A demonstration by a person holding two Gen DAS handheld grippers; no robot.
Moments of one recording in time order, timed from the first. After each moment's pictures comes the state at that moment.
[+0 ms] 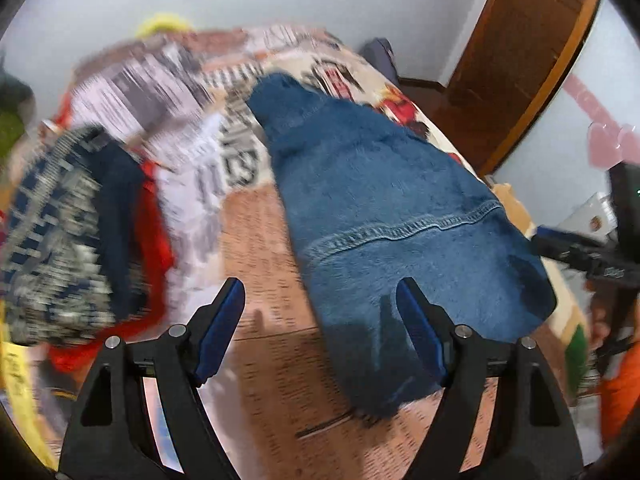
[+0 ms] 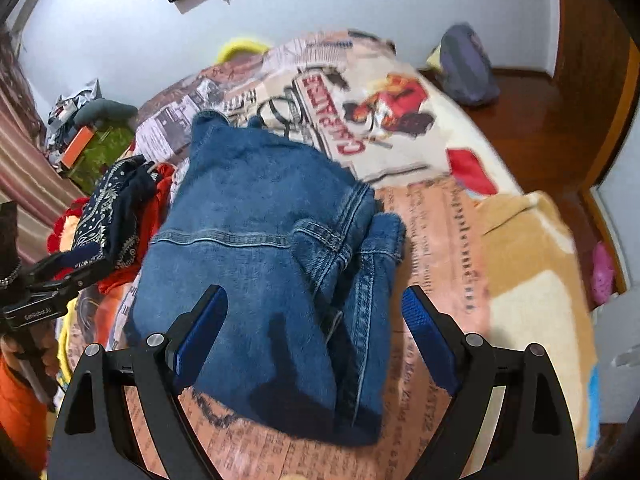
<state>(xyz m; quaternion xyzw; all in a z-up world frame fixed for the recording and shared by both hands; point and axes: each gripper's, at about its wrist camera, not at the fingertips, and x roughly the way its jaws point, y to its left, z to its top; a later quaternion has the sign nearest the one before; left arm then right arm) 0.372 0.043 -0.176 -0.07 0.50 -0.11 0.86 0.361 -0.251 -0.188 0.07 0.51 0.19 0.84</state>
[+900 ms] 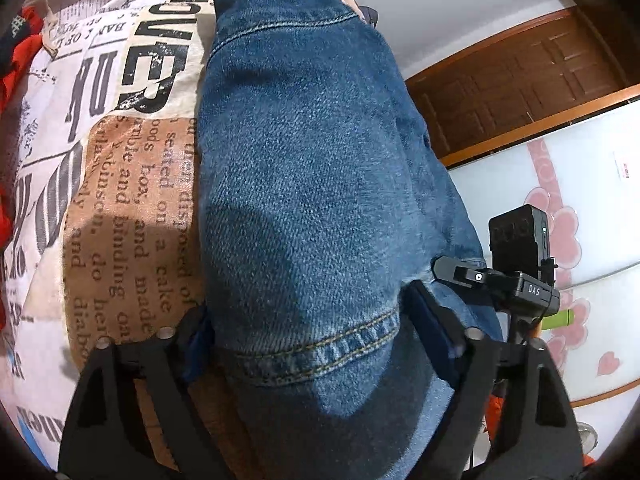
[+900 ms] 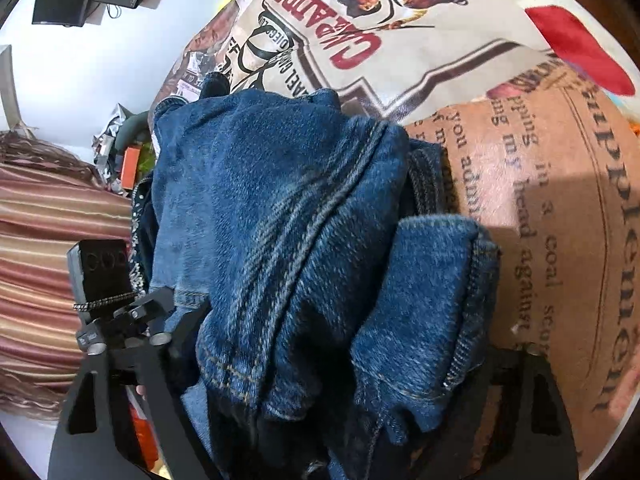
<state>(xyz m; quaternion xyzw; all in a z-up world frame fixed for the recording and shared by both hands) 0.450 0.029 -0.258 -0.28 0.55 -0.21 0.76 0.431 -0.251 -0.271 0.26 0.61 0.30 0.69</state>
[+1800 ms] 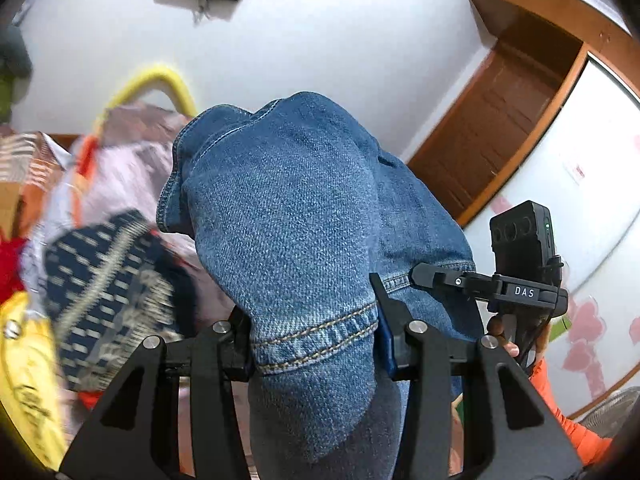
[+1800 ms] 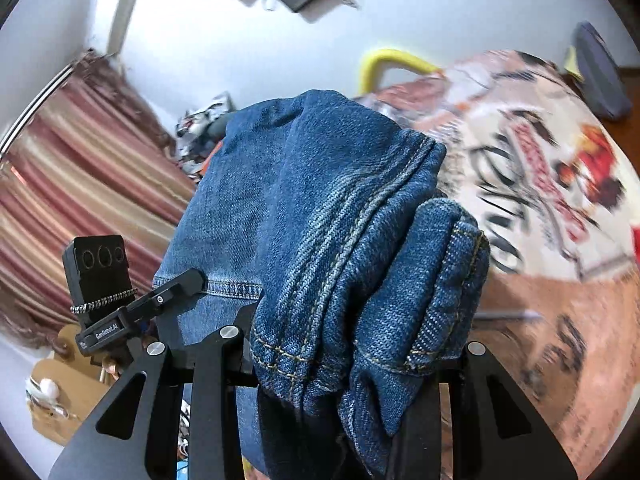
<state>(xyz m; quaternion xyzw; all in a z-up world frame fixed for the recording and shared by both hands) 0.327 0.183 -0.008 -0.21 0.34 -0.17 0.90 0.383 -0.090 -0.048 0.17 0.45 0.43 0.77</state>
